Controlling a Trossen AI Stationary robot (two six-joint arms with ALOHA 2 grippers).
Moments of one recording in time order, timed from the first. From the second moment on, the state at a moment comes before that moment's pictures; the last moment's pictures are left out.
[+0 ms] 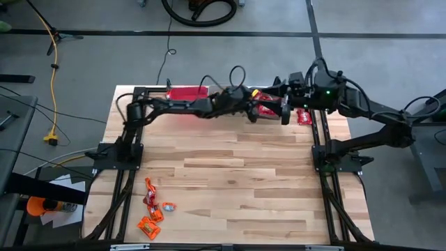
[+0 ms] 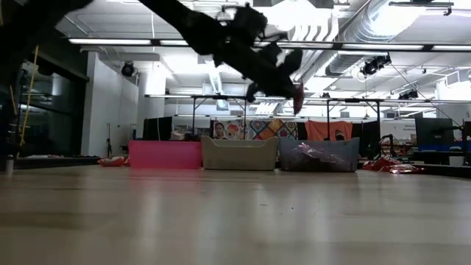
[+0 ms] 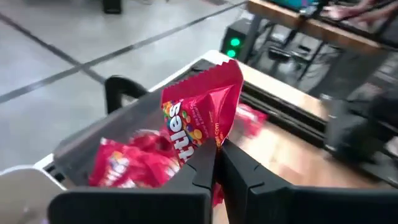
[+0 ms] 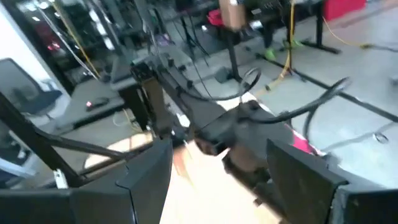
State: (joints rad) left arm 0.29 2.09 1.58 0.16 -0.14 -0.27; right arm -0.19 1.07 1.36 -0.47 0.02 0.27
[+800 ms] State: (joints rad) left arm 0.28 1.66 1.43 -0.06 0.24 -0.27; right arm -0.19 1.07 1.35 -0.55 0.02 0.23
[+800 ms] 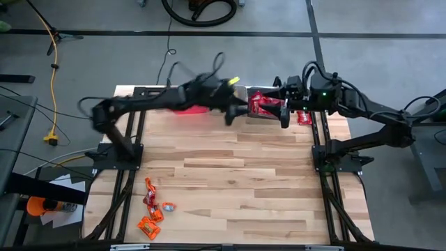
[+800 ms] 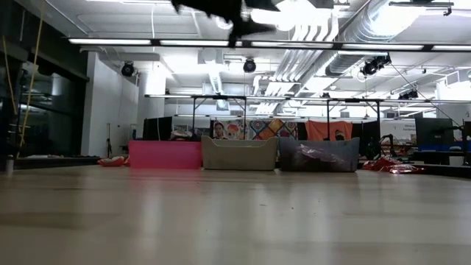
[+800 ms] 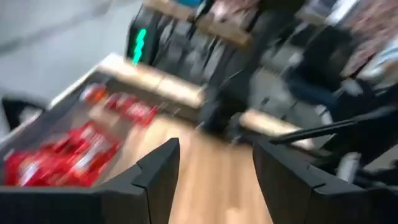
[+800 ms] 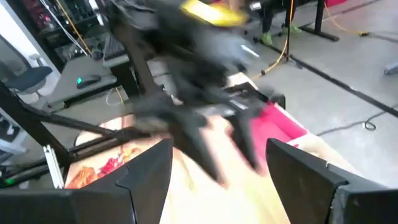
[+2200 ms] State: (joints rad) left arm -0.11 1.13 0.70 0.38 -0.28 -0.34; right arm -0.65 1.20 1.08 -1.07 0.33 0.71
